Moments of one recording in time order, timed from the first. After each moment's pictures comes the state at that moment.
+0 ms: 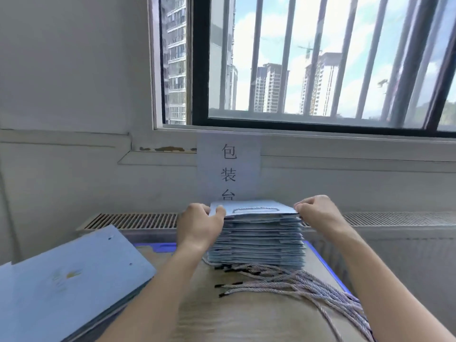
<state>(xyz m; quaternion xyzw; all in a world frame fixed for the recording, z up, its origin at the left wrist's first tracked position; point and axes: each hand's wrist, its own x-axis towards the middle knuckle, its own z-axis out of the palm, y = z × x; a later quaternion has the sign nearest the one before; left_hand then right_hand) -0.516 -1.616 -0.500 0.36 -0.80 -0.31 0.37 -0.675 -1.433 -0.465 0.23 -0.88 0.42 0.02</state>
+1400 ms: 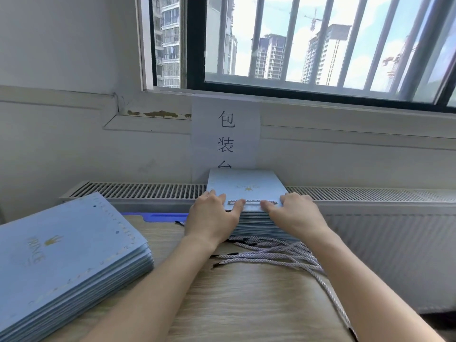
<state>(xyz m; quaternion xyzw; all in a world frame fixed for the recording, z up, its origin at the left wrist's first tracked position) -0.527 -1.591 -0.536 0.29 -0.90 -0.21 0.25 -0.642 -1.460 -0.516 0.28 -0.94 0.21 0.06</state>
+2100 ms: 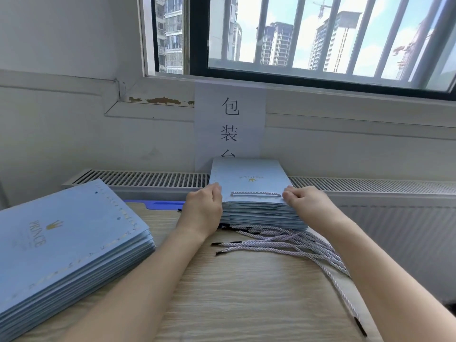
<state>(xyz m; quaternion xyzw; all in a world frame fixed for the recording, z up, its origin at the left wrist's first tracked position) -0.527 -1.620 -0.566 0.29 -0.84 -0.36 0.30 -0.665 -1.441 -0.526 0.31 -0.87 0.39 -0.06</state>
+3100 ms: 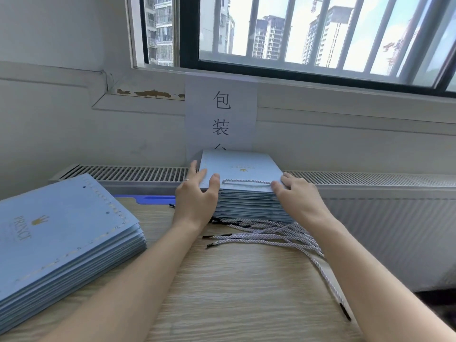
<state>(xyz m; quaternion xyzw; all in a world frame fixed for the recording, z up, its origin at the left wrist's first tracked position) -0.525 -1.606 -0.557 0.28 -0.78 -0.41 0.38 -0.648 -1.443 -0.525 0.32 -0.88 0.34 0.03</state>
